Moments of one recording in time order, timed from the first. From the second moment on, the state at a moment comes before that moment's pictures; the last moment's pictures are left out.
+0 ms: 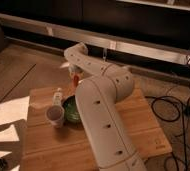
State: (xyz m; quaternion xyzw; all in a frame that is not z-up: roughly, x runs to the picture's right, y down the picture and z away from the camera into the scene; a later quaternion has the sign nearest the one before) arm -0.113 -0.110 0.971 -0.17 0.09 0.73 0.66
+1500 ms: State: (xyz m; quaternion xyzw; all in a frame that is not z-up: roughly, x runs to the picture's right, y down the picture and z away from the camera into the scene) arm 0.026 -0.066 0.873 -0.12 0.15 0.78 0.60
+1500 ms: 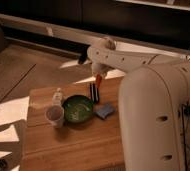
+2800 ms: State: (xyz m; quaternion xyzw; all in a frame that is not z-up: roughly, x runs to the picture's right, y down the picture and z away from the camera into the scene) arm 0.098 0.080 0.854 -0.10 0.35 0.71 0.61
